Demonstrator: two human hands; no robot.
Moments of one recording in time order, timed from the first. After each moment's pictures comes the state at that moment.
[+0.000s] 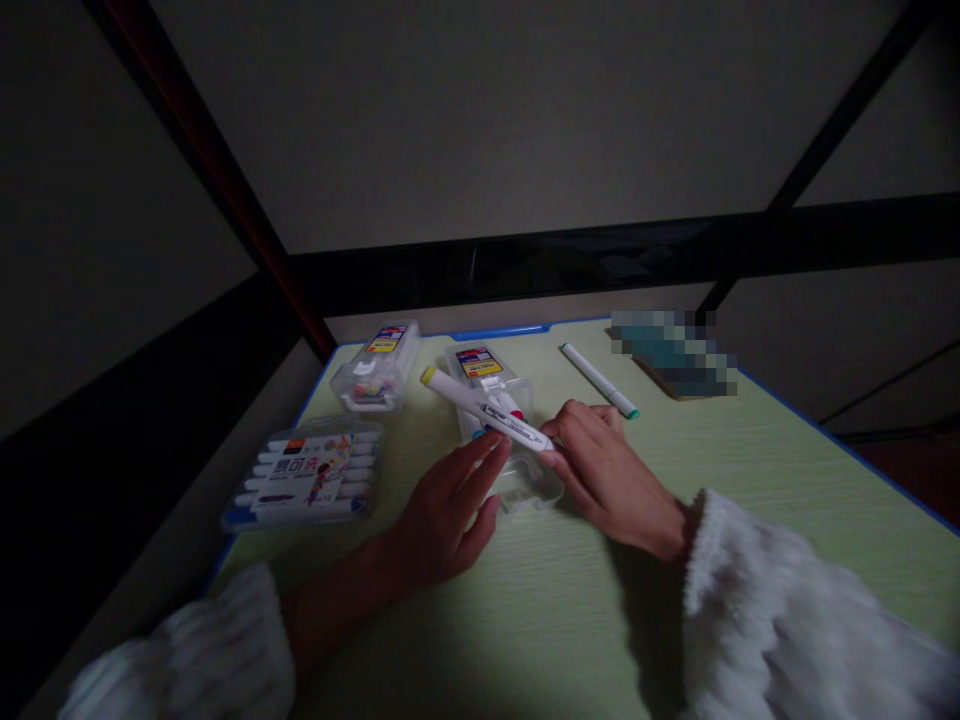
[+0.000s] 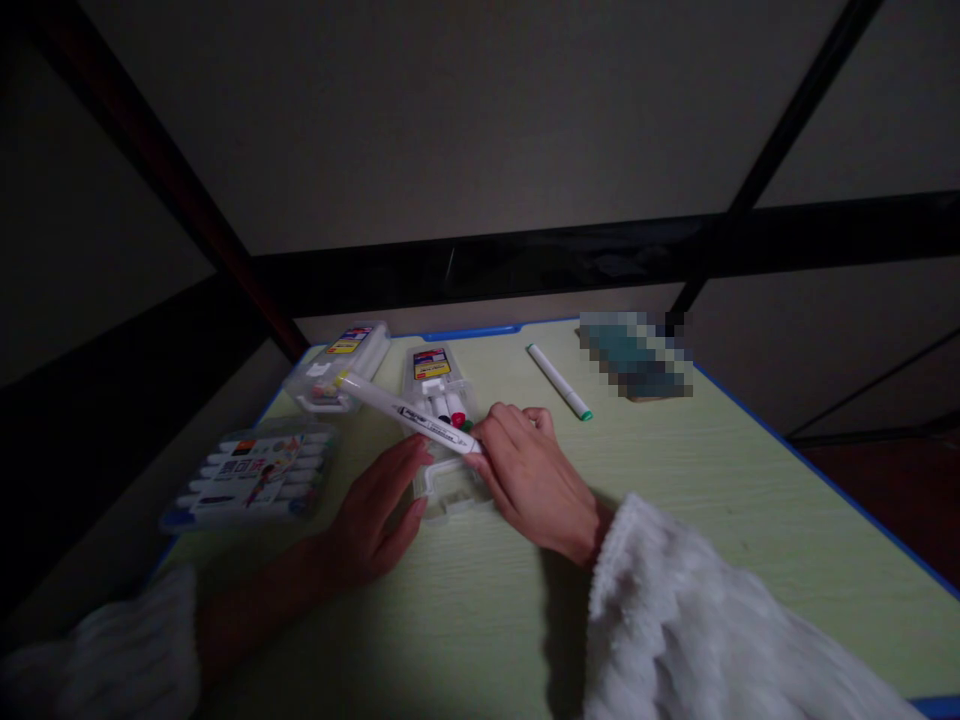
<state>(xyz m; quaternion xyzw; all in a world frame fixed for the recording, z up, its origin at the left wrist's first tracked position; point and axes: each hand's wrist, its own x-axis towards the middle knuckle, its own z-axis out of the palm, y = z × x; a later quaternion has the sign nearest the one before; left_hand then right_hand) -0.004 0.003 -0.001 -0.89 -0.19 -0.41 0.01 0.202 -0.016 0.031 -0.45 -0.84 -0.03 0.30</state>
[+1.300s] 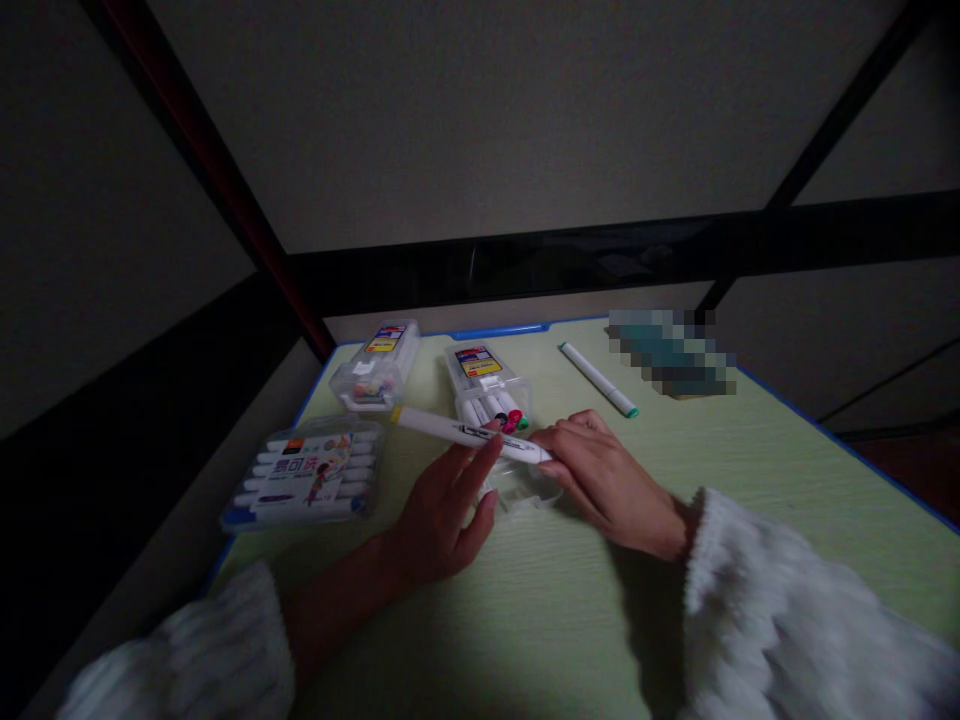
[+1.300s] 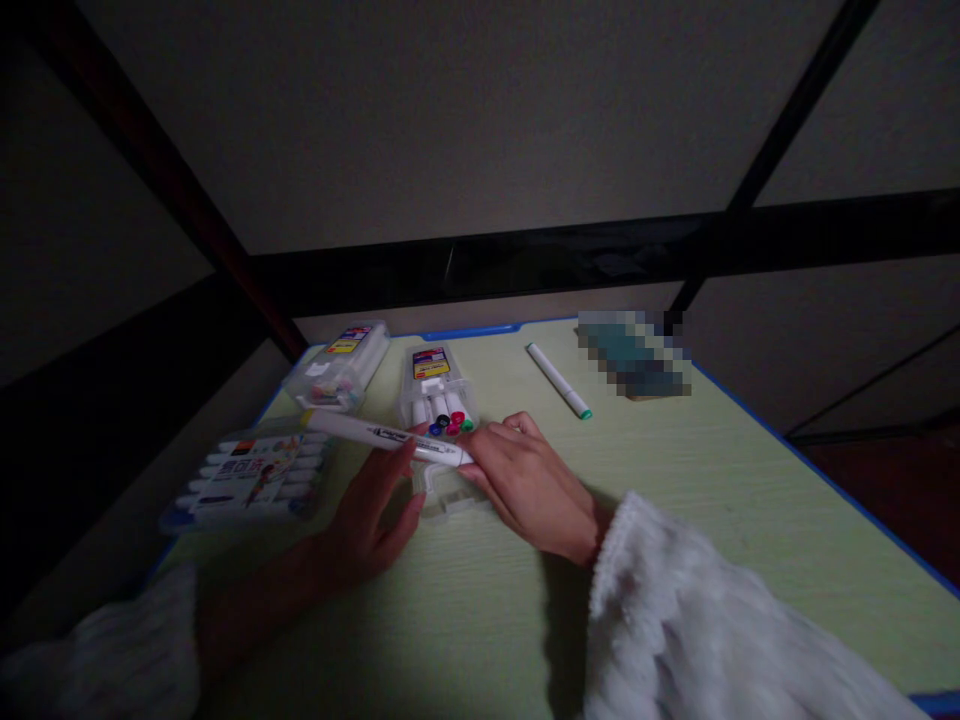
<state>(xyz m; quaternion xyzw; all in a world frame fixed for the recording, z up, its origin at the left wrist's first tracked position) -0.003 0.001 0.003 -0.89 -0.21 -0.41 -0.02 0.202 -0.016 0.034 -0.37 -0.87 0.00 0.33</state>
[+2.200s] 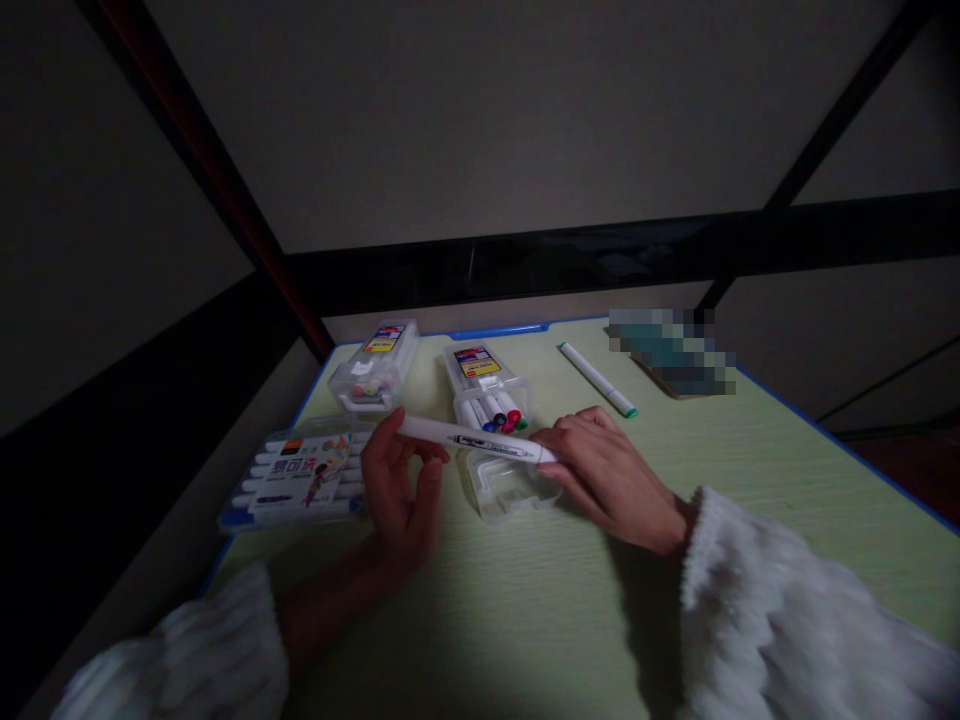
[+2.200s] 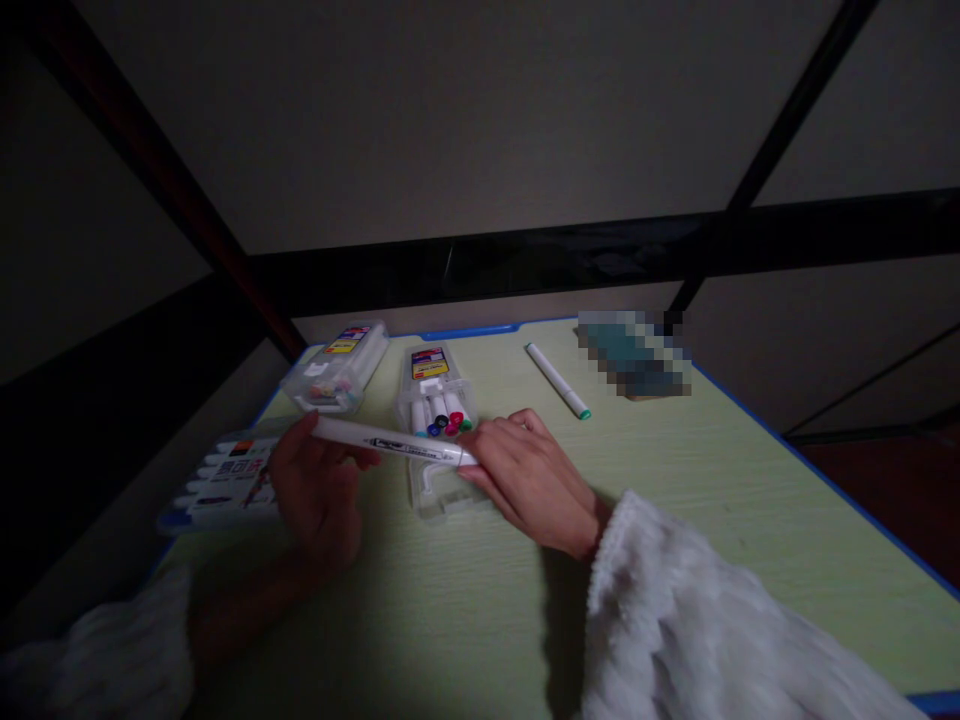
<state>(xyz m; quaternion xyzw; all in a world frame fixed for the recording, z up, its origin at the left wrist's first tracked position) -0.001 0.009 -0.002 -0.66 -0.23 -0.68 -0.21 0.205 -0.014 0.036 -0.35 -0.87 -0.08 0.34</state>
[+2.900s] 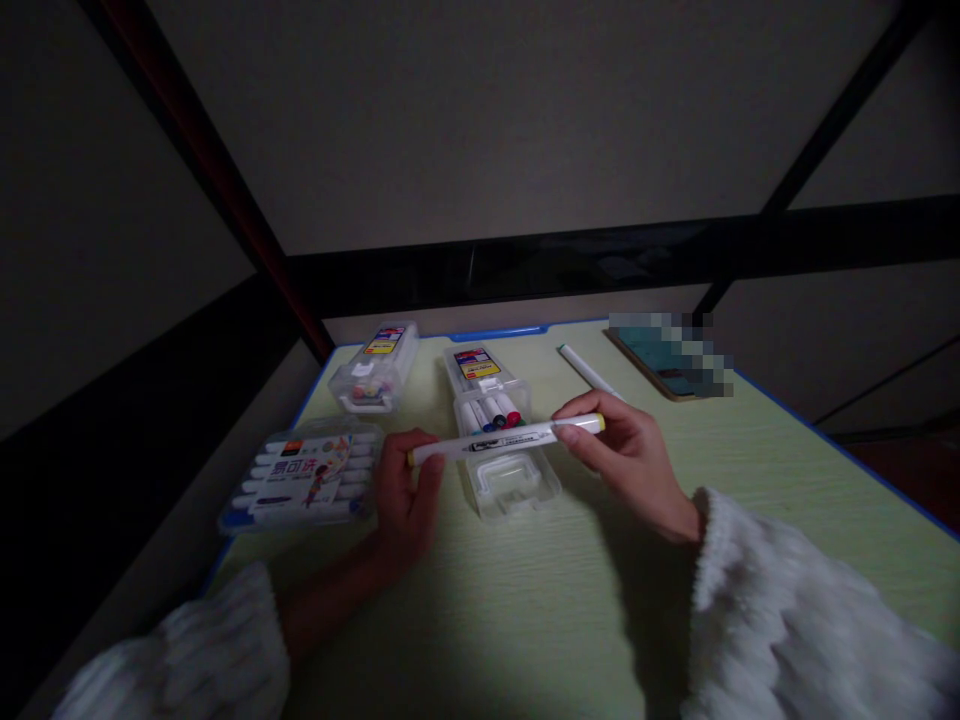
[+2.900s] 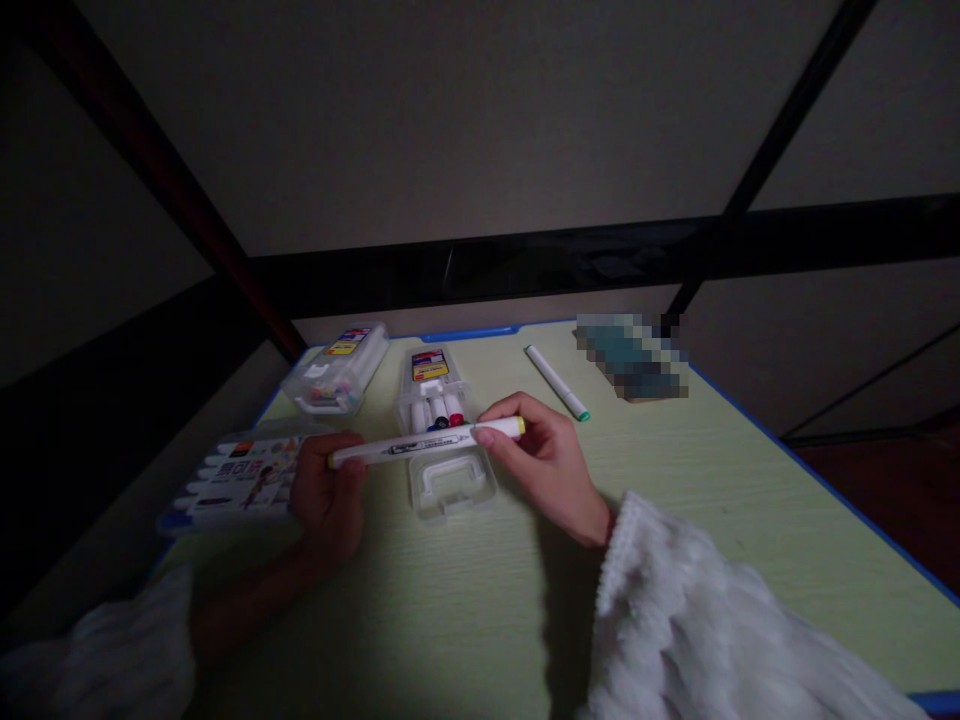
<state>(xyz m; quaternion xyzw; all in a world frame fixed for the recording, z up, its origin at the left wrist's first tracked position) -0.006 0.010 -0.003 -0.68 -0.33 -0.64 -0.13 0.200 -0.012 0.041 -0.44 -0.60 0.35 0.57</state>
